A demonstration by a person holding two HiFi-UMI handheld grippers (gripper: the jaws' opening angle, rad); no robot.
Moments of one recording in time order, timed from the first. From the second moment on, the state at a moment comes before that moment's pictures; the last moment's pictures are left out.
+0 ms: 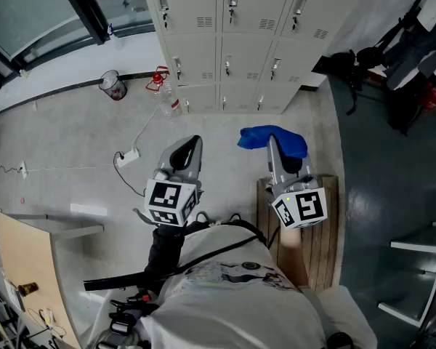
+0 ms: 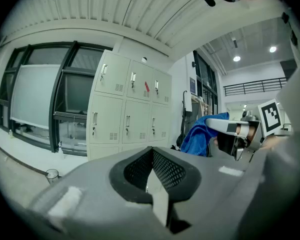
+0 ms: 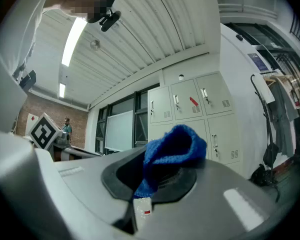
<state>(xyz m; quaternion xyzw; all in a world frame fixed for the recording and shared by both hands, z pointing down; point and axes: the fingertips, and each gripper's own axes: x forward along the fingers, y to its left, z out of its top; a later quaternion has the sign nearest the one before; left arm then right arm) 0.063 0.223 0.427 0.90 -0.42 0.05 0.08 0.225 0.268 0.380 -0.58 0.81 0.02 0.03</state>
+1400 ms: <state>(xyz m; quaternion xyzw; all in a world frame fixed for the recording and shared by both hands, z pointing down) -0.094 0.115 0.465 0.87 -0.47 0.07 0.11 0.101 0.055 0.354 -0.54 0.84 0.03 0.05</state>
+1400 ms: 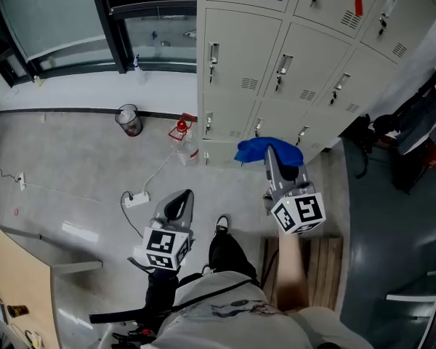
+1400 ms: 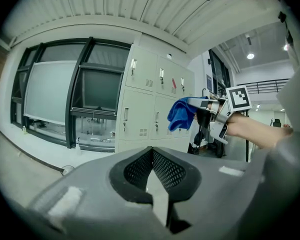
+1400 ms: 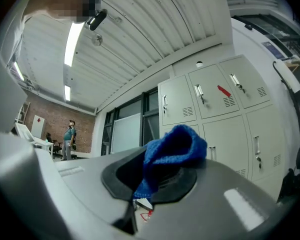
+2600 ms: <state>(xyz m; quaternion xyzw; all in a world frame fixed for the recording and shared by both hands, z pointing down) -0.071 -0.201 0.417 0.87 -0.47 0.08 0.07 0.182 -0.353 0.269 -0.61 0.76 0.19 -0.05</state>
